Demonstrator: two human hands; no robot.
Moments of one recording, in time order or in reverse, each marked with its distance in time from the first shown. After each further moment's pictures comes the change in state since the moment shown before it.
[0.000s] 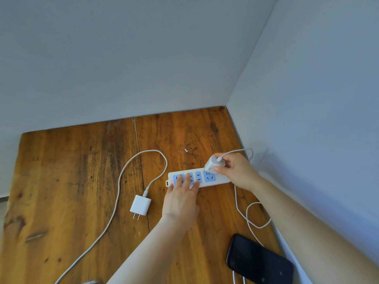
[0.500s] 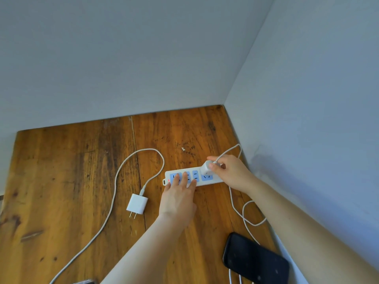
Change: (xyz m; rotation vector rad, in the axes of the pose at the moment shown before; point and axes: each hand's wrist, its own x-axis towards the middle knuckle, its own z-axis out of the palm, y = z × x) left_hand 0.000 -0.001 -0.001 0.018 0.009 -0.006; right_hand -0.001 -0.001 0.009 -0.071 -0.019 -0.044
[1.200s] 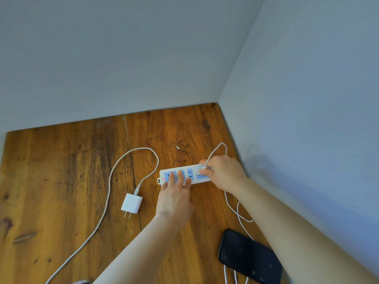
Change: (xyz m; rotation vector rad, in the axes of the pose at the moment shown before) left_hand -0.004 0.008 -0.007 0.062 -0.044 -0.002; right_hand -0.002 -0.008 0.004 -0.407 0.072 -0.013
